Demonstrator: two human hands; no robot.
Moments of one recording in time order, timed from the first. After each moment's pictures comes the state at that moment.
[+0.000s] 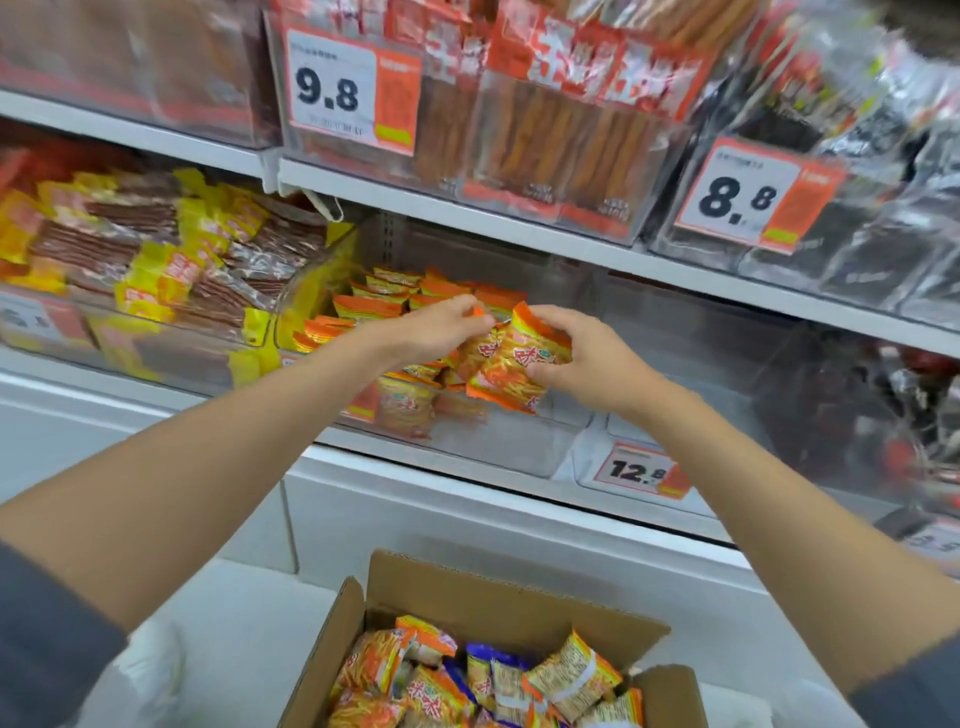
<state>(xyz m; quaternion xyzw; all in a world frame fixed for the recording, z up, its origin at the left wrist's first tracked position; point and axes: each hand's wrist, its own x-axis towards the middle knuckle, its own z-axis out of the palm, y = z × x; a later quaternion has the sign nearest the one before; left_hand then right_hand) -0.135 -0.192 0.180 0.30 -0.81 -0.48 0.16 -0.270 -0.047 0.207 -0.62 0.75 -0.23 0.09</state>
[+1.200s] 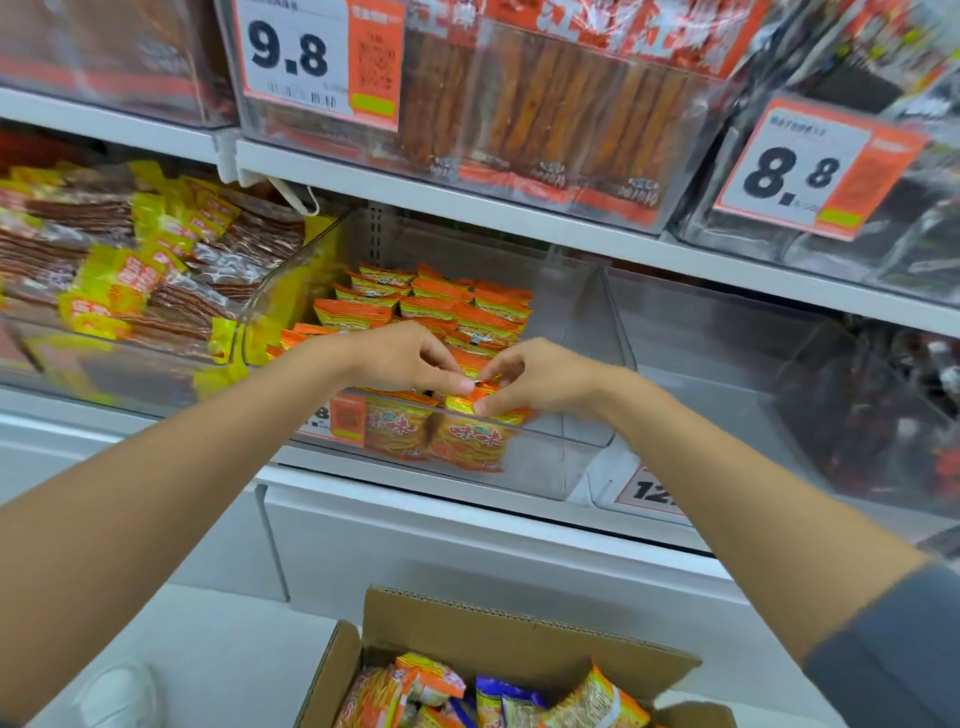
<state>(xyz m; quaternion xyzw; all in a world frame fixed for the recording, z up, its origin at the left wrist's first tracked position) -0.115 -0.235 0.156 0.22 -0.90 -0.38 0.02 -0.271 -0.105 0.173 -0.52 0.76 -0.21 0.33</state>
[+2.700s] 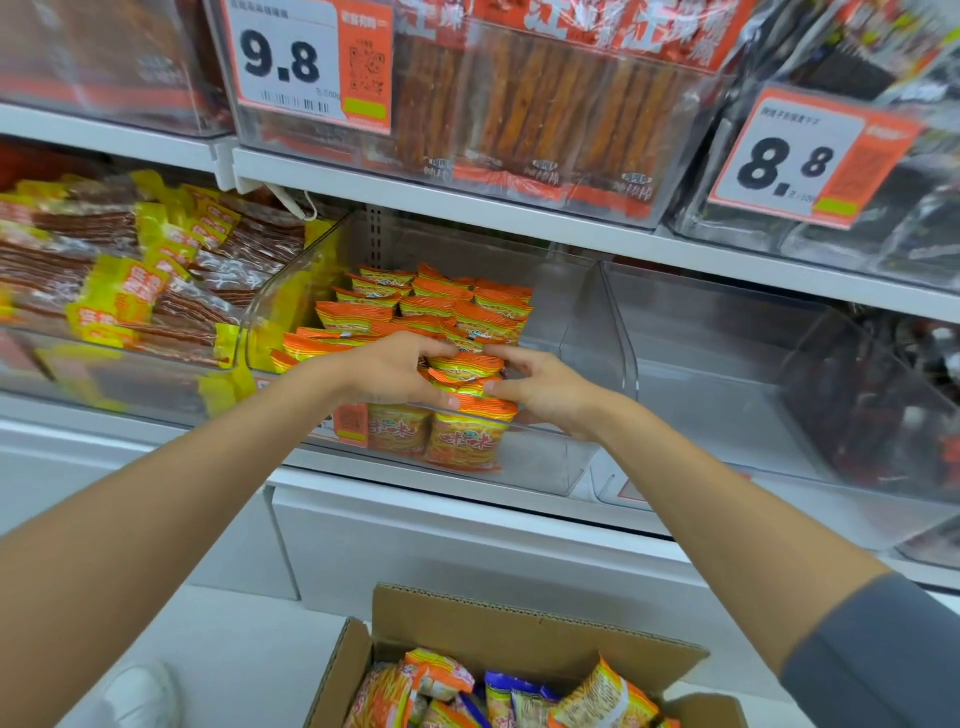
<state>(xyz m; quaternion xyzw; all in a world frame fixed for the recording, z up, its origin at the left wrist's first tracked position) -0.114 -0.232 0.144 0.26 -0.88 -0.39 0.03 -0.272 -0.101 0.143 -0.41 0.70 -0.40 0.42</state>
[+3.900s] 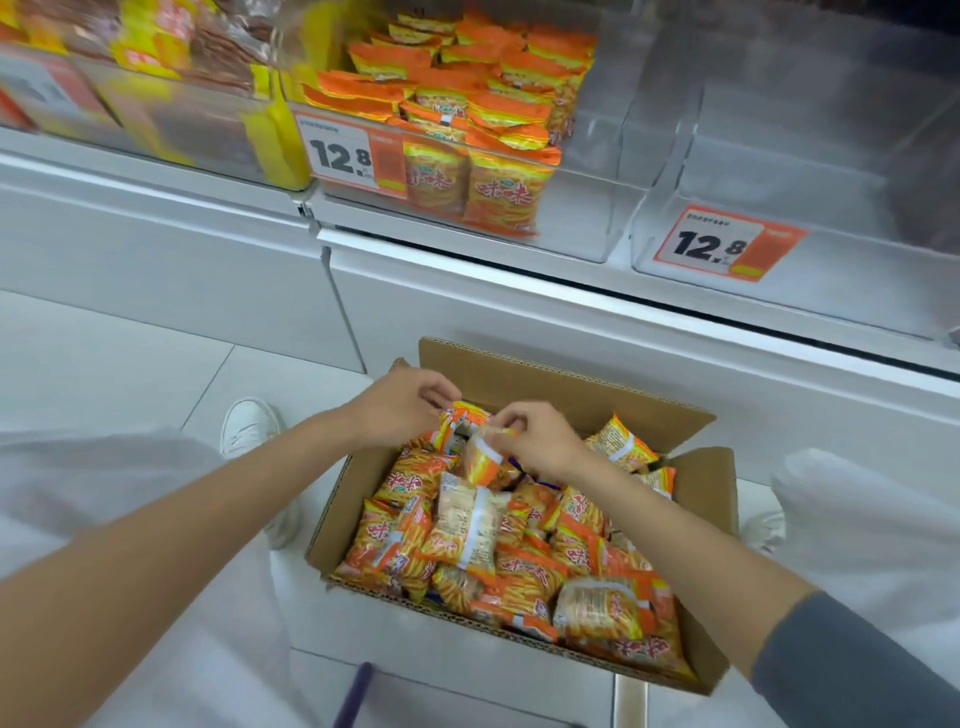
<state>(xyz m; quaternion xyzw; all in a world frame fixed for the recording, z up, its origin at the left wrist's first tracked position) 0.006 -0.045 -0.006 0.38 -0.78 -0.49 -0.03 -0.173 0.068 -0.058 -0.43 0.76 -0.24 0.41</state>
